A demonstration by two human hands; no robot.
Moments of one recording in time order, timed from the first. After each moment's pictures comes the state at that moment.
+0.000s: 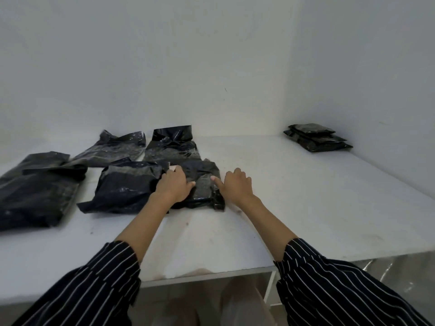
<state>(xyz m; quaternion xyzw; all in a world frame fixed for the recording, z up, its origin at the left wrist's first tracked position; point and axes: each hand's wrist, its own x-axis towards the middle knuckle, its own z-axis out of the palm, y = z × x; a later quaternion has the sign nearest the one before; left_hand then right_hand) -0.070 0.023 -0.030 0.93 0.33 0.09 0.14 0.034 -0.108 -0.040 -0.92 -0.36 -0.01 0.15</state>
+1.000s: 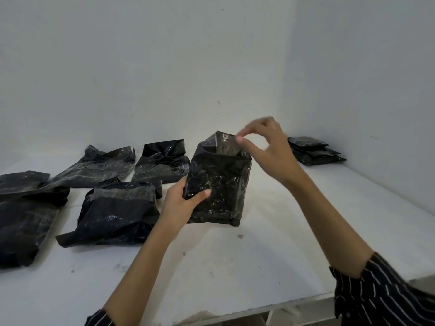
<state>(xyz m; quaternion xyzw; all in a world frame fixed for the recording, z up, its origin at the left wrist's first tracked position) -0.076 -0.011 -0.018 0.73 0.16 0.31 0.59 0.042 -0.164 0.080 -0.74 -0.45 -0.17 0.48</state>
